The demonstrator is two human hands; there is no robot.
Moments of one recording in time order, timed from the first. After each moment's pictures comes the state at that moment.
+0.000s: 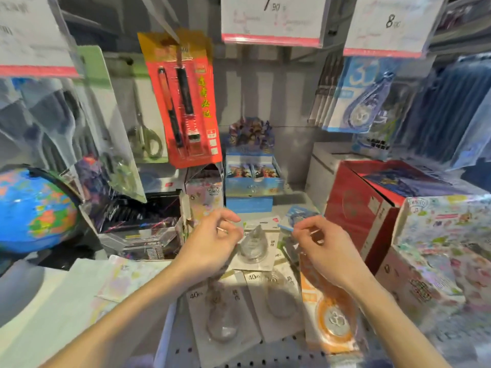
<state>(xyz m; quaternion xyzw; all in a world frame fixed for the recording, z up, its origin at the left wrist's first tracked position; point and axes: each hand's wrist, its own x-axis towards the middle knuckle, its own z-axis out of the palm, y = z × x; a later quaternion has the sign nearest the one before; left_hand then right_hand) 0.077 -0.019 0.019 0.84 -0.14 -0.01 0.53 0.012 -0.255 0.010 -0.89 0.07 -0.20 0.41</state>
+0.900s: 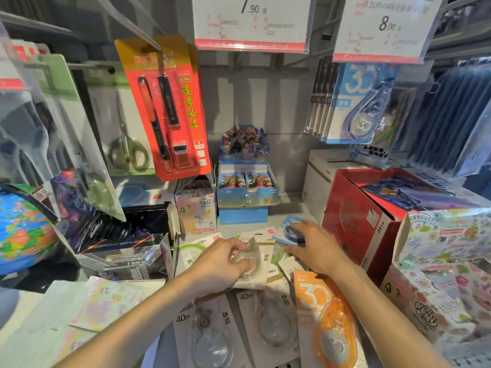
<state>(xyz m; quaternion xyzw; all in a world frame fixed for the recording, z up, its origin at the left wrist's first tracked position) 0.114 -0.047 -0.014 0.91 -0.18 -0.11 0.35 0.089 -0.294 -0.011 -0.98 0.07 -0.04 0.17</state>
